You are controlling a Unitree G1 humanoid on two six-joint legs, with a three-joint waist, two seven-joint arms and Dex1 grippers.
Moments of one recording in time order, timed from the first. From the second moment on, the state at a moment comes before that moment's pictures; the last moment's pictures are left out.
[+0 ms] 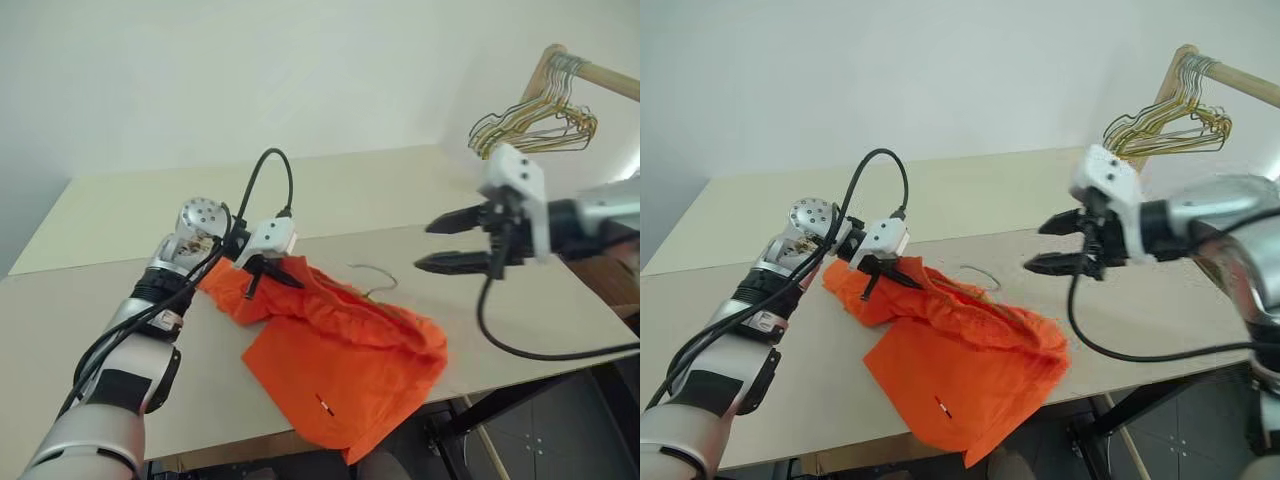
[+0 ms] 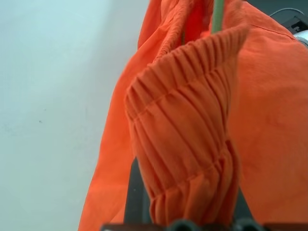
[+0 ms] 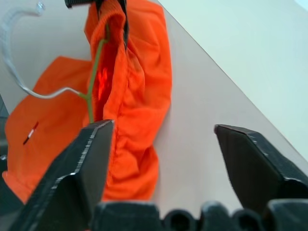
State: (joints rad) left arm -0.96 0.53 -0.33 0.64 -0.08 -0.08 -1.61; right arm -0.70 -1.11 -0.03 -0.36 0.60 1.03 1.14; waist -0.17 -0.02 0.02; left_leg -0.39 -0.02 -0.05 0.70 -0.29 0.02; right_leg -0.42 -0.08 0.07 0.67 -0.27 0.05
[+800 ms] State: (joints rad) left arm -0.96 0.51 -0.30 0.63 -0.09 -0.04 -1.60; right arm -0.14 -1.09 -0.09 -0.85 0.62 1.14 0.73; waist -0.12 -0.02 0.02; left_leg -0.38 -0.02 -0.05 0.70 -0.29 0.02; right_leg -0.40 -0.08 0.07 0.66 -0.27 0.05
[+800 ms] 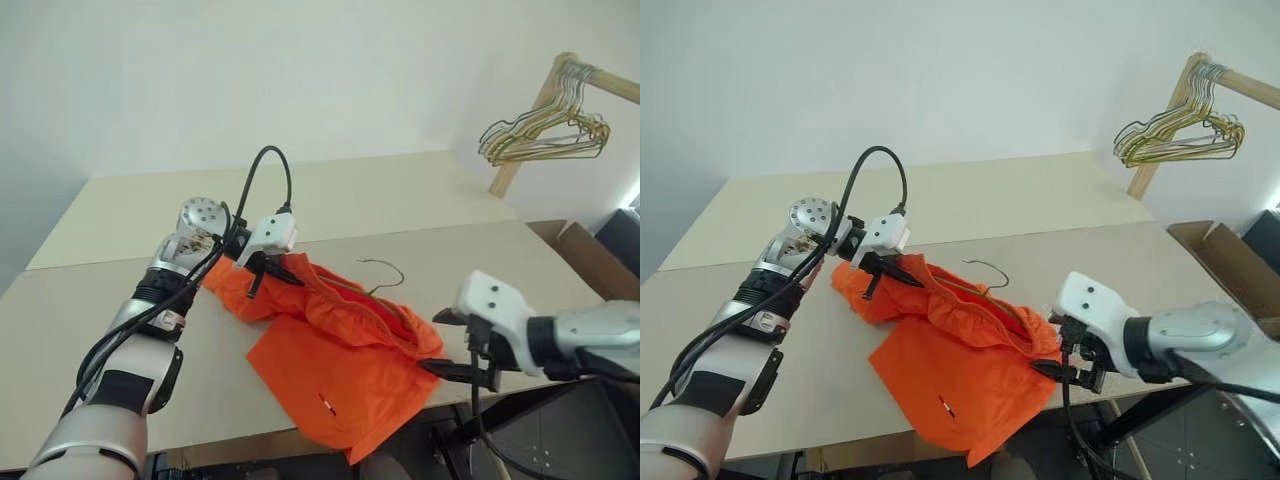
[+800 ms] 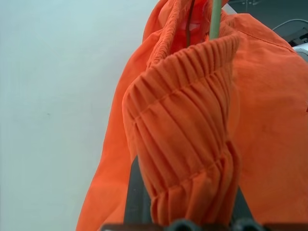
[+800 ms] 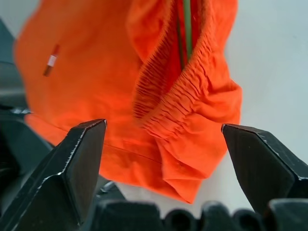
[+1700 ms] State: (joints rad) left arm -0.96 0.52 -0.29 0.62 -0.08 -0.02 -1.61; right arm -0.30 -0.90 0.37 -0.55 0.20 0.88 0.63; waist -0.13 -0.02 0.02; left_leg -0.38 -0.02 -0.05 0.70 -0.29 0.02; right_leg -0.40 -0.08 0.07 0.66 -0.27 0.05
